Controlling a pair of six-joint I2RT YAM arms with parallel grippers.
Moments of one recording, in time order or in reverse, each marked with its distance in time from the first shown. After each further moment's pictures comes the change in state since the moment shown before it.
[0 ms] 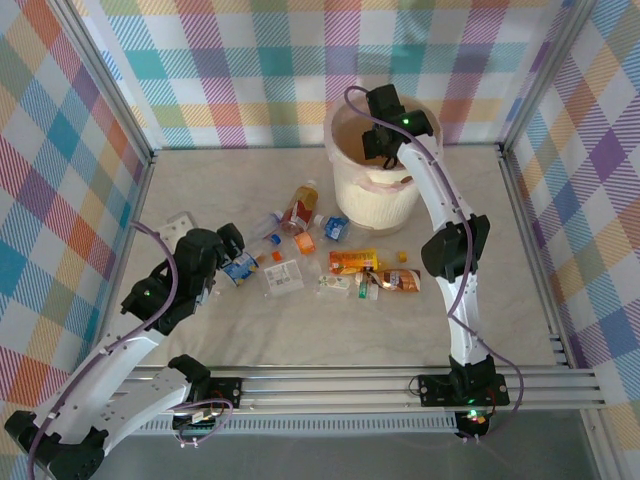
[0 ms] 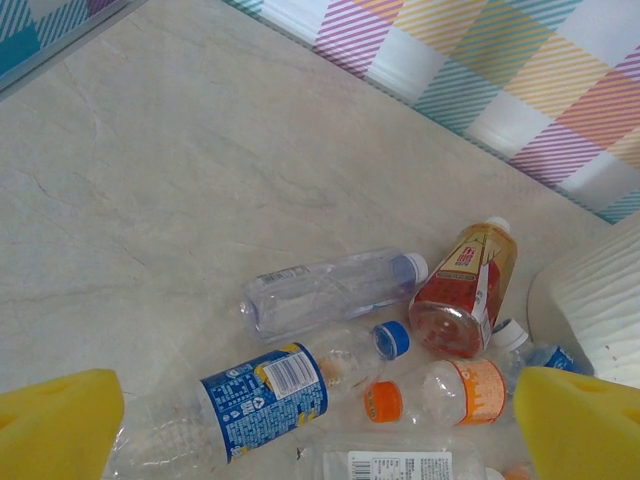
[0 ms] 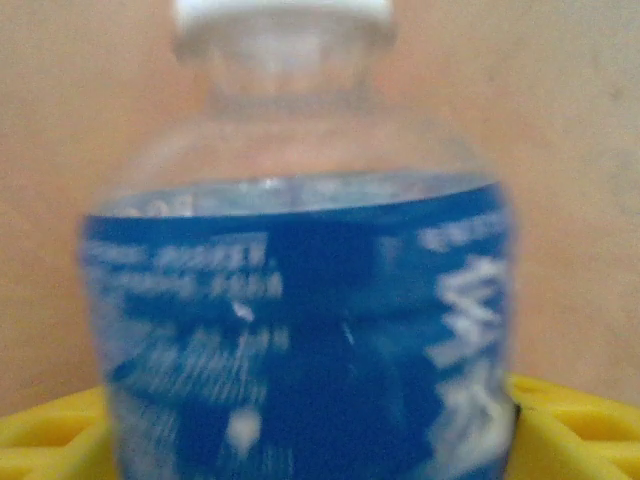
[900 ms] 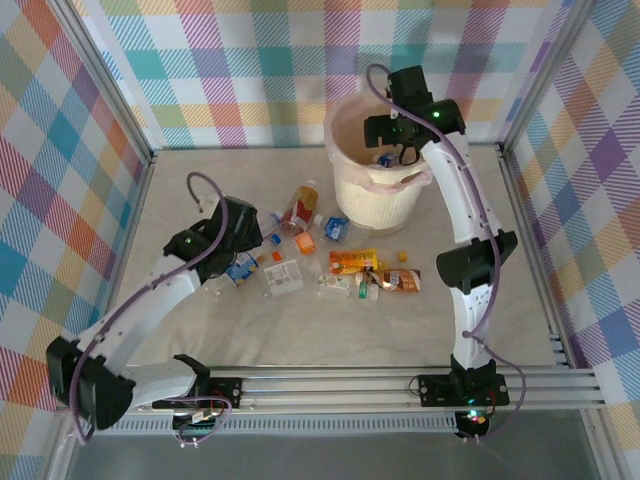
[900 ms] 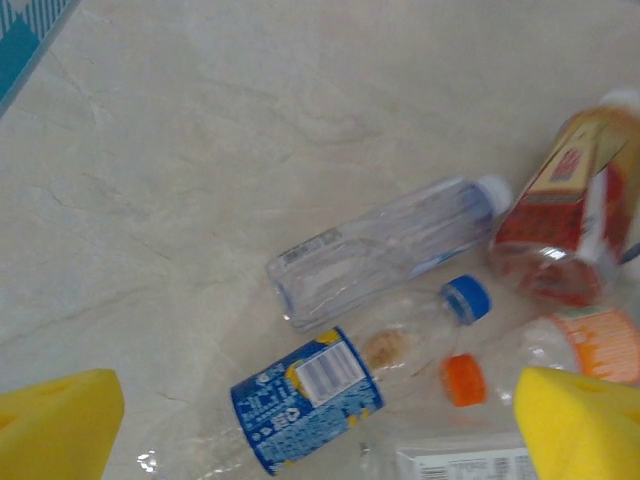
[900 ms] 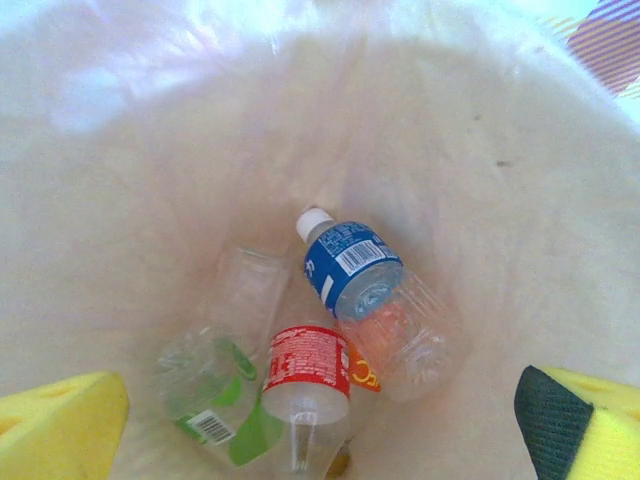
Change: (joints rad) left arm 0.050 0.426 0.208 -0.094 0.048 0.196; right arm -0.002 -0.218 -0.002 -0.081 -0.137 0.038
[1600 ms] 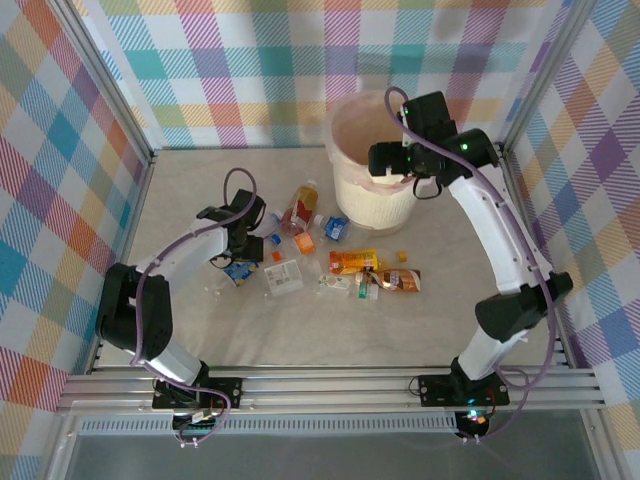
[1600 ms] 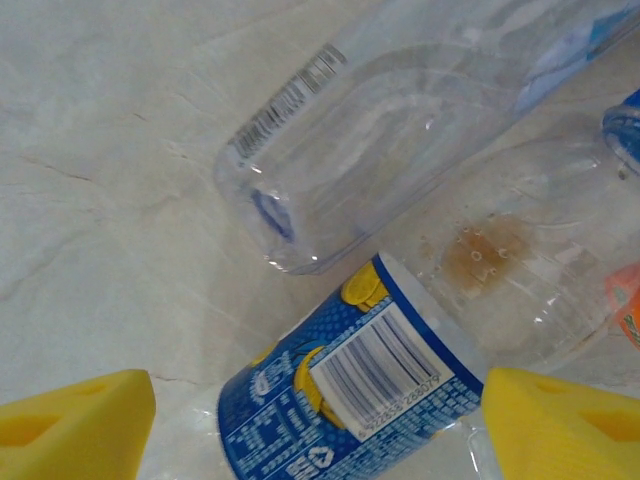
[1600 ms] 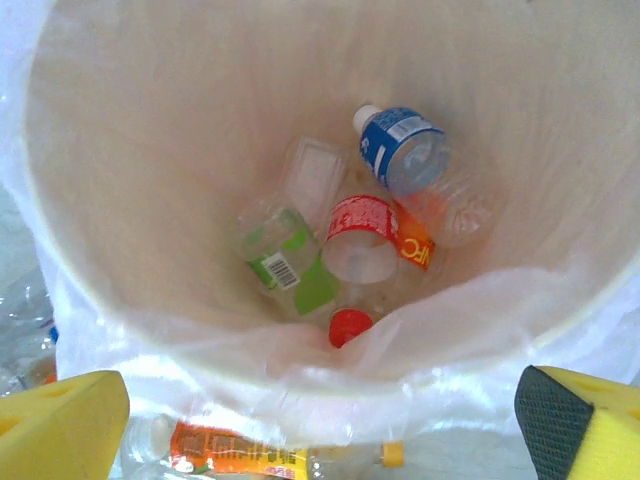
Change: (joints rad) left arm 0.141 0.363 0.034 -0.035 0.231 0.254; right arm 0.058 -0.462 -0.589 0.103 -0.084 0.095
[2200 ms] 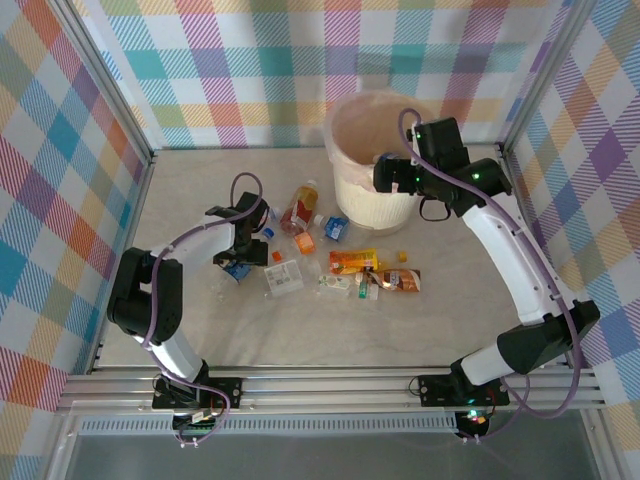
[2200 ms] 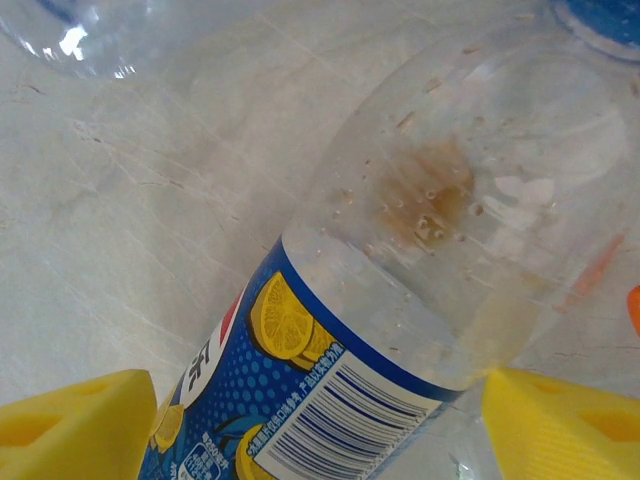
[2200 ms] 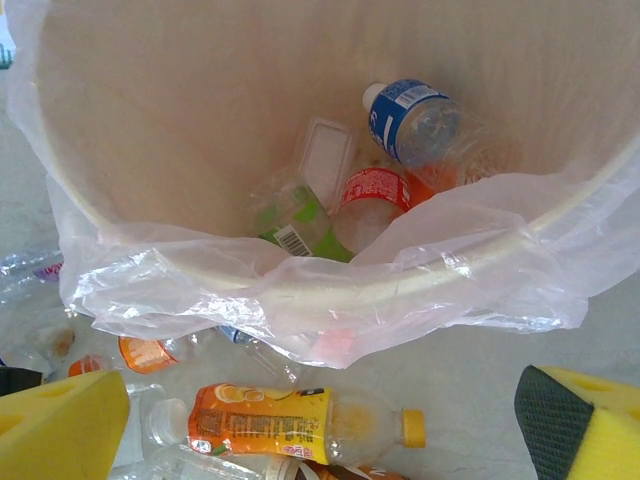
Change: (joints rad) left arm 0.014 0.095 0.006 0.025 0.061 0.014; right arm 0.003 -0.178 -0.270 0.146 -0.029 0.046
